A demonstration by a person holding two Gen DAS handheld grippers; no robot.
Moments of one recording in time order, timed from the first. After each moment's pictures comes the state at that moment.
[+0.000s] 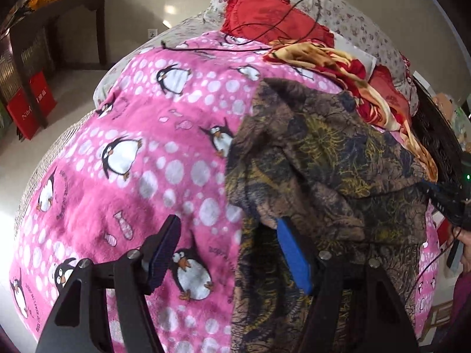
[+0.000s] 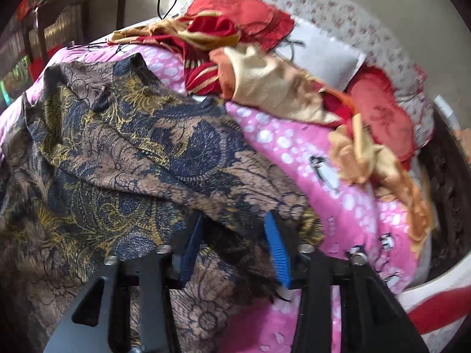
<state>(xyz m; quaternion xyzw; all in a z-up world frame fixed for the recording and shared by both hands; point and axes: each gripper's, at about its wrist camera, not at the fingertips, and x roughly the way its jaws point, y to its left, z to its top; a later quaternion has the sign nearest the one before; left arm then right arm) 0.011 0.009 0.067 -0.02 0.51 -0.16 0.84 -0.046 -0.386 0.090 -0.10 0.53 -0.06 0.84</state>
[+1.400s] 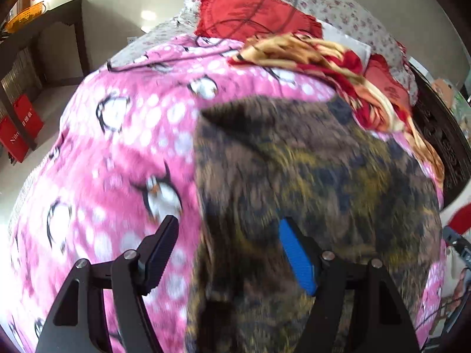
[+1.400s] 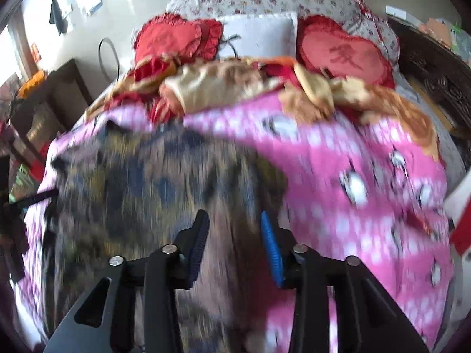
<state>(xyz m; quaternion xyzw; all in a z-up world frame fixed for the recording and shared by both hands) 0.060 -0.061 0.052 0.01 0.51 -0.18 0.84 -0.130 -0.431 0.110 0.14 0.48 -0.12 0.86</state>
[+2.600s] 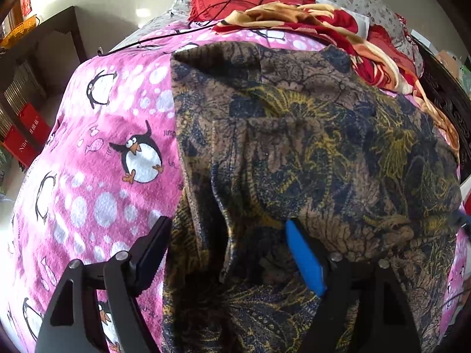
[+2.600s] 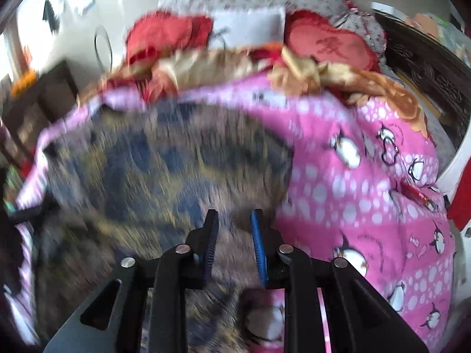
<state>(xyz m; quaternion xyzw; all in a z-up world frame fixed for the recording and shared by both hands) 0.041 -0.089 0.025 0.06 0.52 -0.16 0.84 -0.144 -0.417 0.074 0.09 0.50 -0.18 0.84</state>
